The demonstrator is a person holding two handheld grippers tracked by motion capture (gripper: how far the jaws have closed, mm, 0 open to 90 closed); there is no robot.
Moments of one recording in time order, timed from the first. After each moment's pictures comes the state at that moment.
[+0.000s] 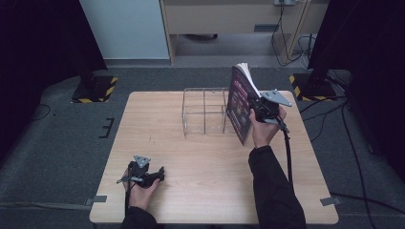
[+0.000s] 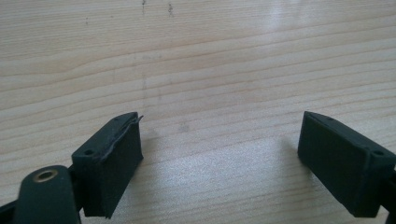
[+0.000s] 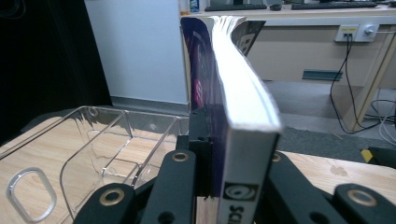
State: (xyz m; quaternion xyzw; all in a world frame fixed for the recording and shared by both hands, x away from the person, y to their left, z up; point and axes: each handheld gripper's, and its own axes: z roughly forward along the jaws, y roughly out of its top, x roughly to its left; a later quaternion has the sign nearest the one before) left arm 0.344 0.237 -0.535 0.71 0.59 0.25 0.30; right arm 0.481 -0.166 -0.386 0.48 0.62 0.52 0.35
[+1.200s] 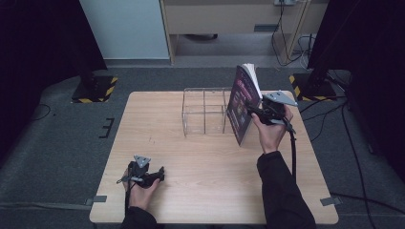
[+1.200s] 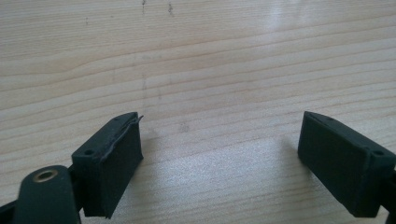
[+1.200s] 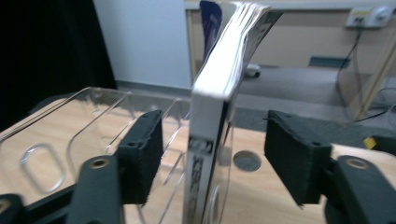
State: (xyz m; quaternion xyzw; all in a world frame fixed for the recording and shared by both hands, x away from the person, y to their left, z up) left arm 0.344 0.237 -0.535 0.71 0.59 0.25 0.30; right arm 0.470 -0.181 -0.381 0.48 0.65 0.50 0.32
